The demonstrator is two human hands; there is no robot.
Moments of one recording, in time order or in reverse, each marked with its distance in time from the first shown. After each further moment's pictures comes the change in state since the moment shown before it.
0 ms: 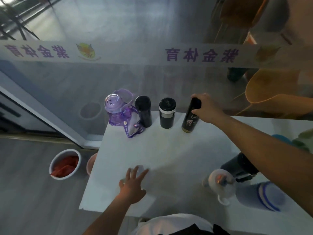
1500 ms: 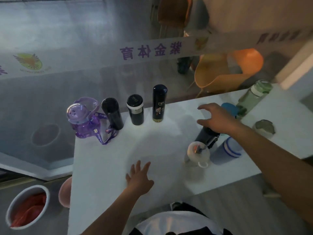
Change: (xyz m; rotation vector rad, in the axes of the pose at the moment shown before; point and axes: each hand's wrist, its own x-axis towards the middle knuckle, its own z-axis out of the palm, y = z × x) left_hand 0.001 0.059 -0.005 -0.001 -0.074 0.215; right_hand -0.176 0.036 -0.047 -0.074 0.065 0.343
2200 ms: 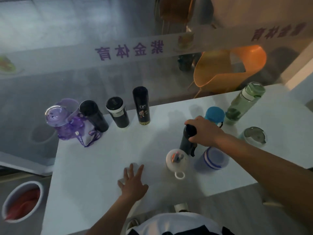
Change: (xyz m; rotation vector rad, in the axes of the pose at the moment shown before) left_hand 0.017 0.070 0.040 0.013 0.061 -0.139; right_hand 0.028 0.077 0.012 -0.178 -0.208 -0.164
